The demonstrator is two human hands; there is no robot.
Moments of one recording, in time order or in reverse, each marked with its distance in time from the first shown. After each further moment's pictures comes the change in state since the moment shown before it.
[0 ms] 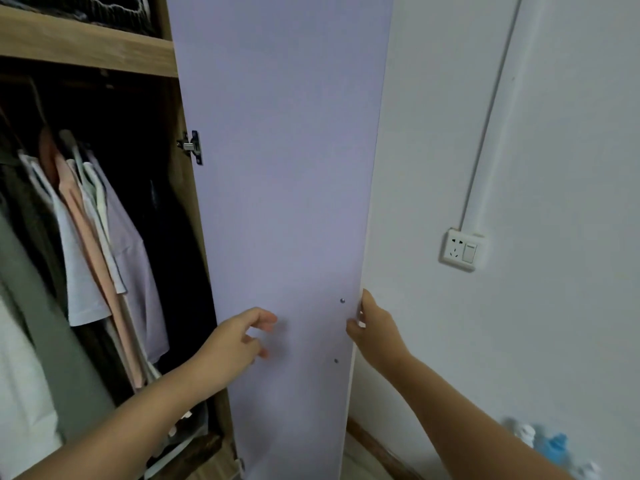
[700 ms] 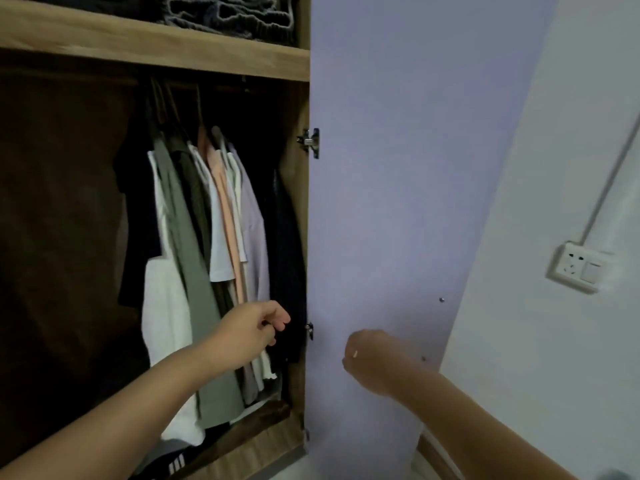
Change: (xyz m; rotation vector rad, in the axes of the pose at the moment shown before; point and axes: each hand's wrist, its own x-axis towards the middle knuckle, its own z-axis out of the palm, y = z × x) left_hand -0.089 -0.038 -0.092 0.121 0.102 -0.119; right_hand -0.061 -0.096 0.078 -0.605 -0.488 -0.203
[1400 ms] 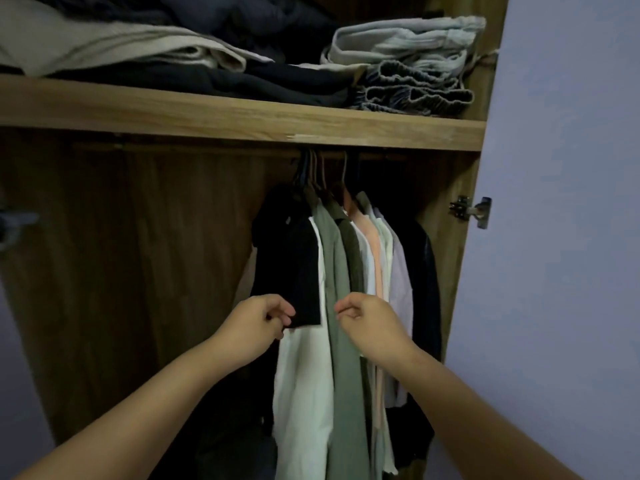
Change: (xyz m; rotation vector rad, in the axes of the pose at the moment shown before) left_hand -0.014 -0.118 -0.235 0.026 0.336 -0.043; right_hand 0.127 -0.272 -0.032 0.632 0.284 -0.341
